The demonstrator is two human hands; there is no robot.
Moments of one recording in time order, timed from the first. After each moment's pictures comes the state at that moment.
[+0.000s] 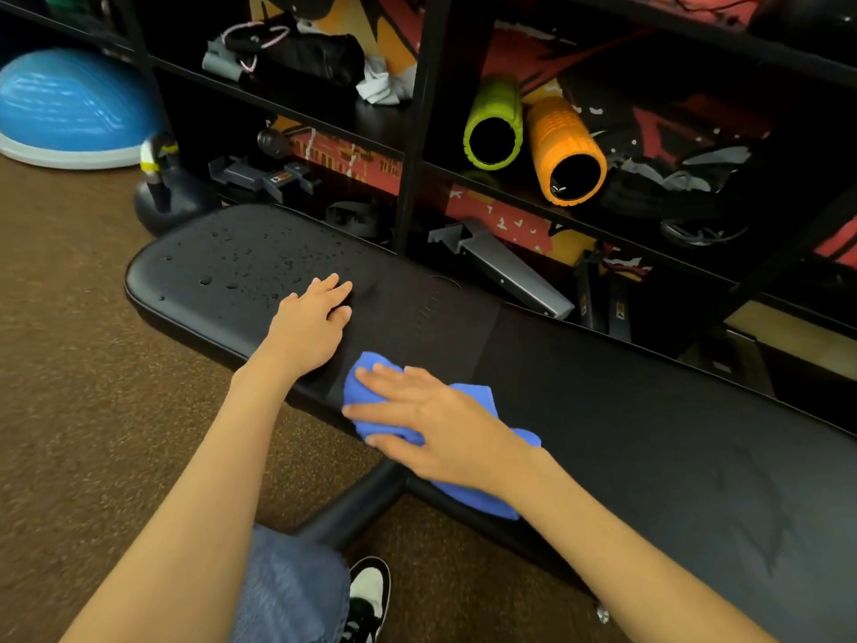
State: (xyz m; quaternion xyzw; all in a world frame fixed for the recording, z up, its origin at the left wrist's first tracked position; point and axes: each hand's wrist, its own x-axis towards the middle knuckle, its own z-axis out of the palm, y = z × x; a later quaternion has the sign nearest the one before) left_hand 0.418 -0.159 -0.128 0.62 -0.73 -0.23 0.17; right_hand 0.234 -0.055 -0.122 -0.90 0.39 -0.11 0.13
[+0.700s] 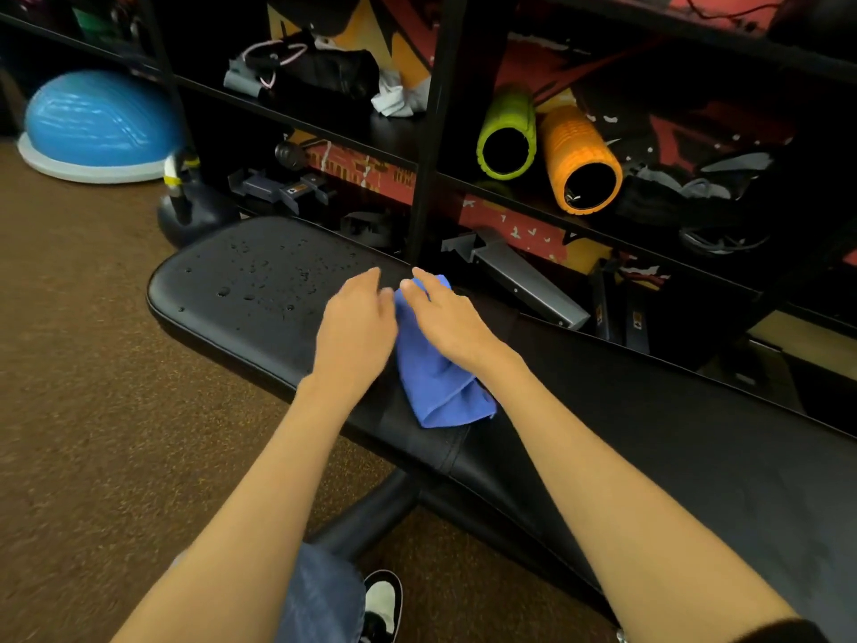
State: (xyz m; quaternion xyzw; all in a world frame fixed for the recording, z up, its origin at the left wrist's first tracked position) left_hand 0.376 -0.141 -0.107 0.63 -0.65 -0.21 0.35; right_hand 0.250 -0.157 -0.097 -0.66 0.62 -0.23 0.37
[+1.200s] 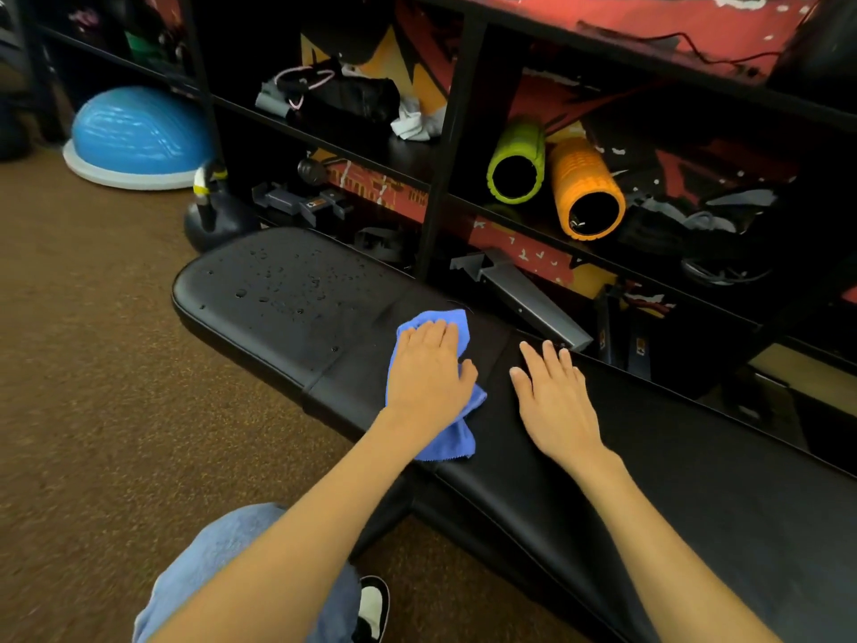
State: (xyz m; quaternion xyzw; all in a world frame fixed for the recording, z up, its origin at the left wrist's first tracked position) left_hand 0.307 -0.117 -0.136 0.57 -0.79 -0.04 0.24; right_hand 0.135 -0.090 -0.134 -0.67 0.73 -0.11 0.09
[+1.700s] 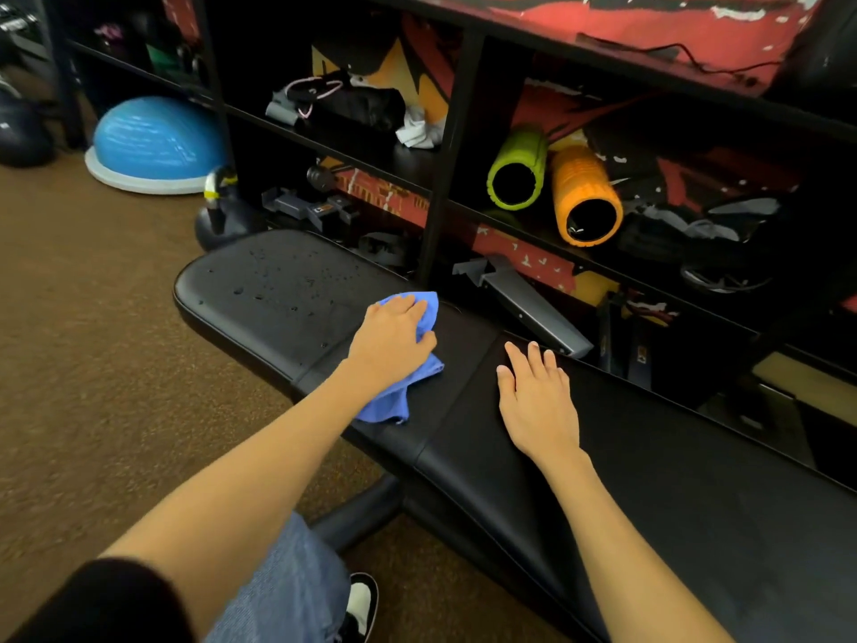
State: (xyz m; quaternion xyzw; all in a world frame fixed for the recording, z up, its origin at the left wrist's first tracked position) left_hand 0.338 -0.161 -0.133 0.58 -0.79 -0.03 0.19; right_hand 0.136 -0.091 -0.137 -0.68 0.73 -0.10 0.04
